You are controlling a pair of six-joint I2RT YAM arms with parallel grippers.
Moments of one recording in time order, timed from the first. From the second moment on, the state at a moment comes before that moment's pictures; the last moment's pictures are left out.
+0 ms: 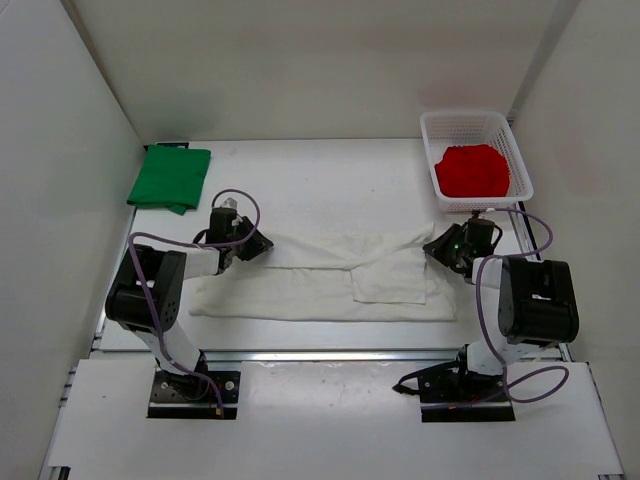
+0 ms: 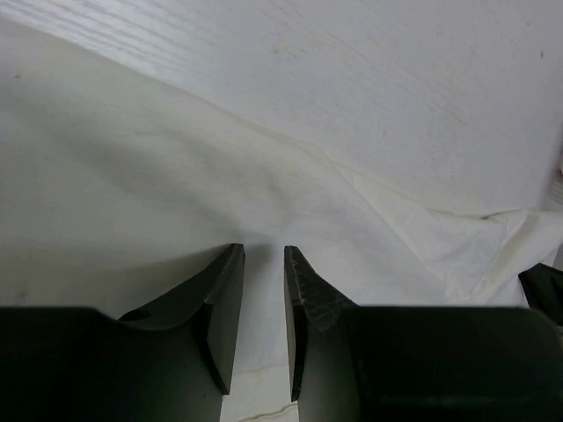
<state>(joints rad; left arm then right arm) -0.23 1.67 0.70 0.26 0.20 -0.77 -0.12 1.56 0.54 0.34 -0.29 0.63</state>
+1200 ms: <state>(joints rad) -0.54 1.48 0.57 0.33 0.19 -0.82 0.13 1.15 0.38 0.09 -0.11 0.66</state>
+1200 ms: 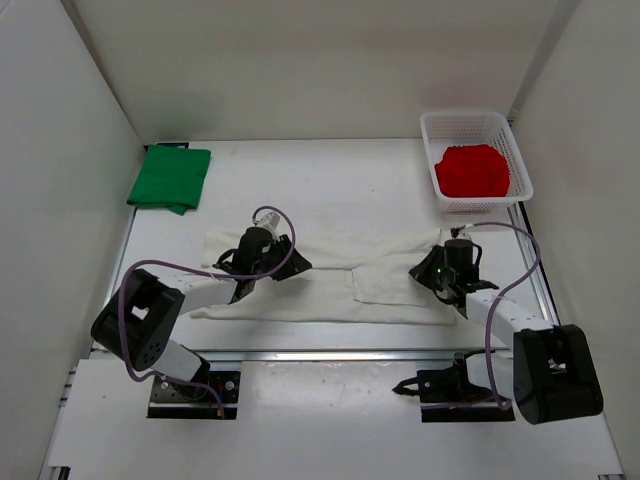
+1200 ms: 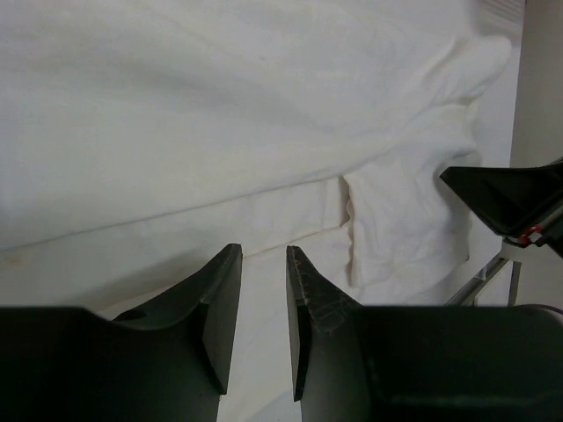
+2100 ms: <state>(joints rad) -0.59 1.22 0.56 0.14 0.18 -0.70 0.34 1.53 0.63 0.07 -0.09 0.67</state>
